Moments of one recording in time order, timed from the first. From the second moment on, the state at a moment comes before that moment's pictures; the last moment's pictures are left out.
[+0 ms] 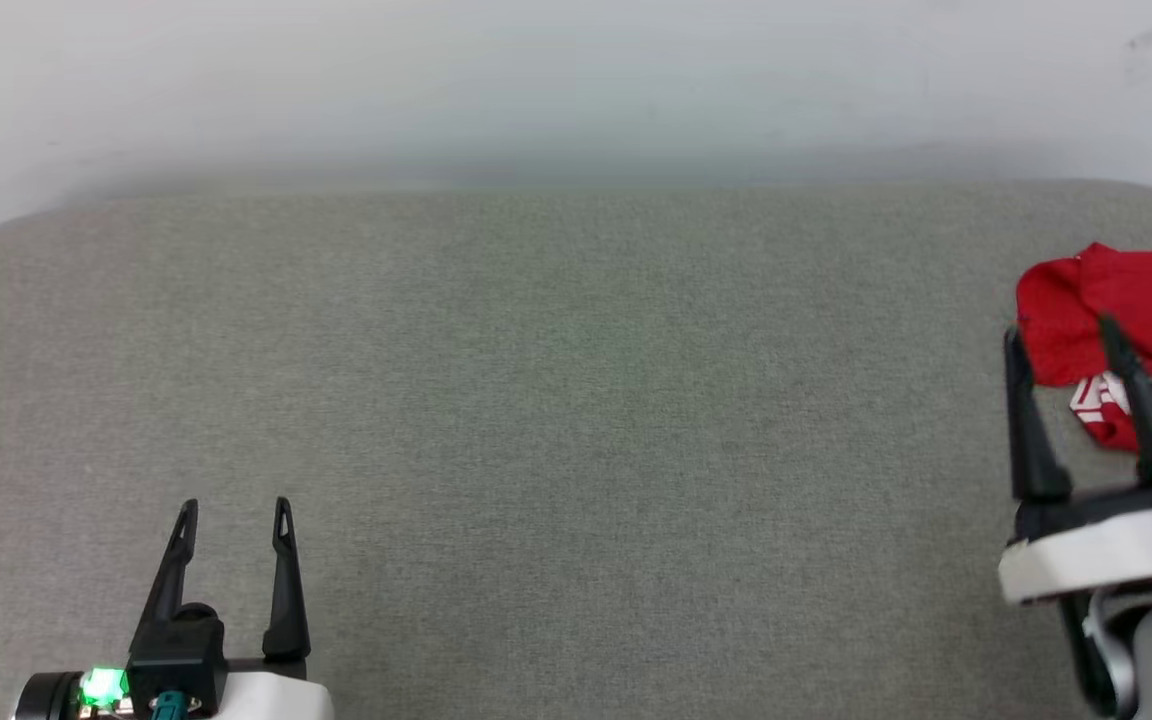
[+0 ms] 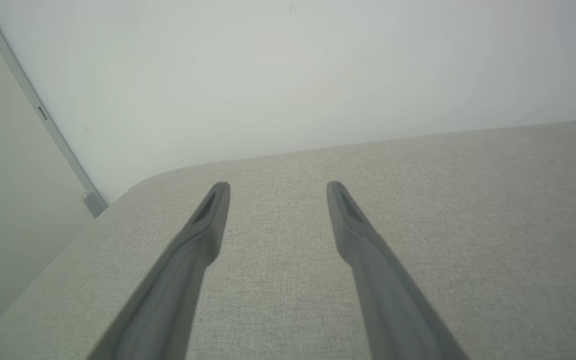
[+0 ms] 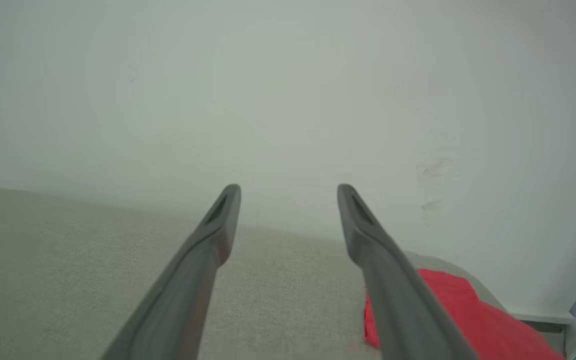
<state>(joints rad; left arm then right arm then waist) 0.08 0.16 -0.02 -0.01 -0.02 0.13 -0.26 -0.20 -0.16 -0.07 0.07 0.05 0.13 -0.25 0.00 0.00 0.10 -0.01</state>
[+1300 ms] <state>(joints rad) 0.14 0.15 -0.04 0.03 -0.03 0.10 -0.26 0.10 -0.05 -0.07 0.08 0.12 0.13 -0.26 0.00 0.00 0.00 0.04</state>
